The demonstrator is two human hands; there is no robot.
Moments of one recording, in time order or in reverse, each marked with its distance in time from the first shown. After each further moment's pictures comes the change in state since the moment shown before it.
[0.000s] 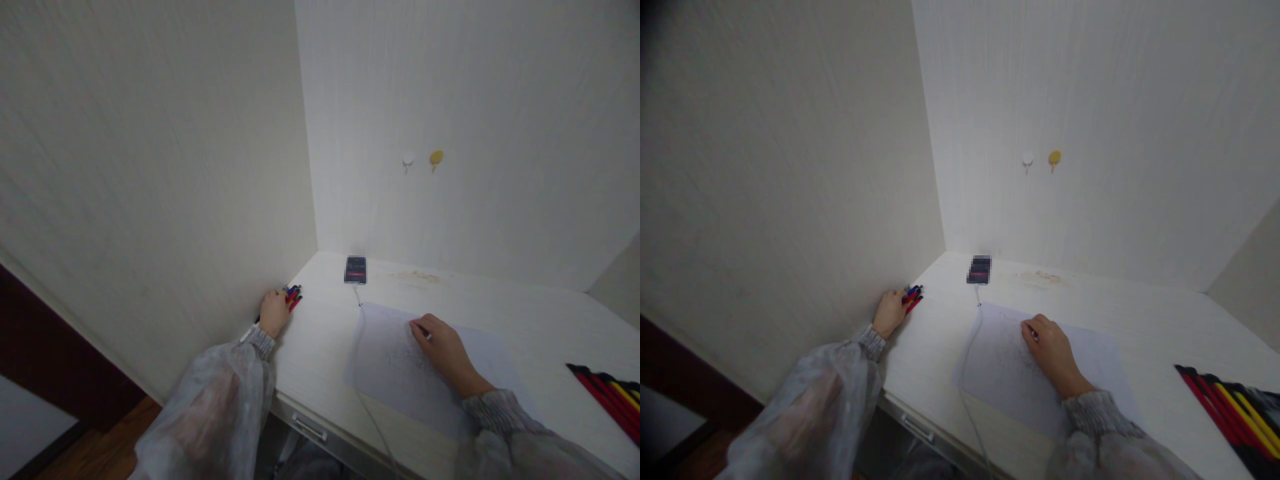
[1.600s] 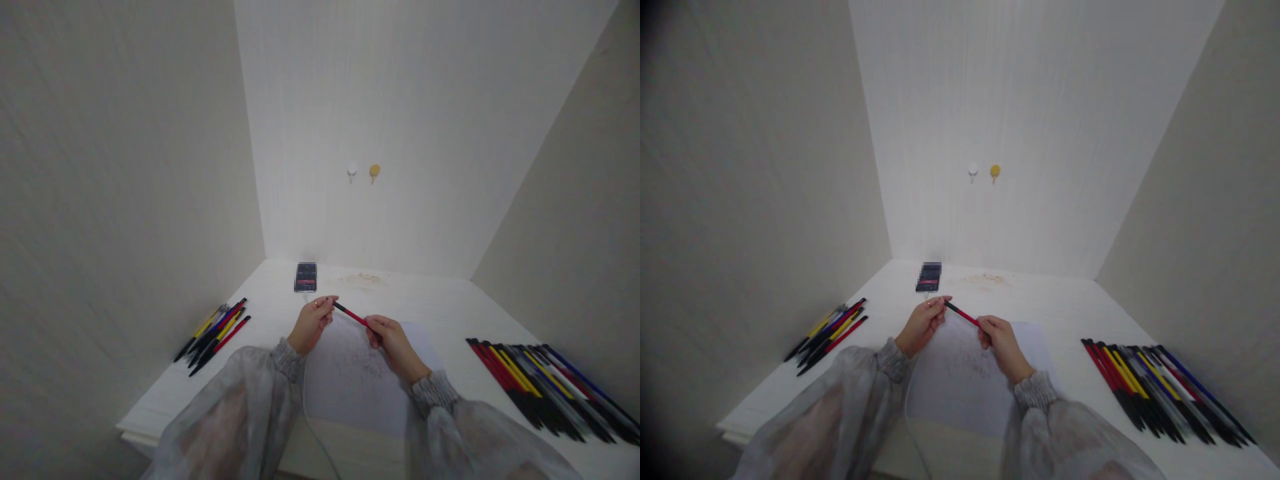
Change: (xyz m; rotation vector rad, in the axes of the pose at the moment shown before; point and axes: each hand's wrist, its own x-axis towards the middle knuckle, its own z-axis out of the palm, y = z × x) left_hand -0.019 0.187 0.039 -1.897 -0.602 0.145; right_hand 0.003 0.000 0.002 1.123 -0.015 0.558
